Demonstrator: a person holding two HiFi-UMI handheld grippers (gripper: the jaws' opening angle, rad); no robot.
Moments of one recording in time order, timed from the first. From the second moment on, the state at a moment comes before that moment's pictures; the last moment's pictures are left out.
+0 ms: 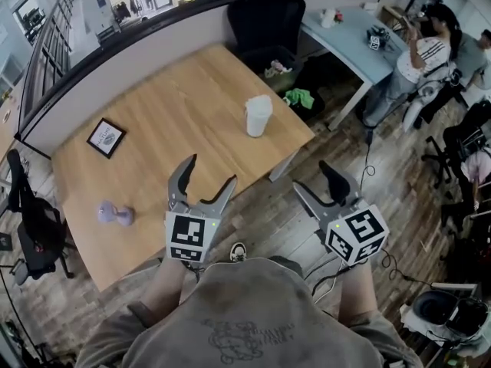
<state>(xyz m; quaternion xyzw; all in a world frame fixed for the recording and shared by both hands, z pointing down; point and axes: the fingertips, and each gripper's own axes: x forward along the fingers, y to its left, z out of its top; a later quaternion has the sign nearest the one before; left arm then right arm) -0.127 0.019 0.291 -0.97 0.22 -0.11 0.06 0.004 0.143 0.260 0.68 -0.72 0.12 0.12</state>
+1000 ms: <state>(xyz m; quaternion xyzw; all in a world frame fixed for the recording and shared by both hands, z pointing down) -0.004 -0.085 0.307 -0.94 0.33 -0.06 0.02 0.151 -0.025 0.292 0.53 -0.83 0.11 0.14</state>
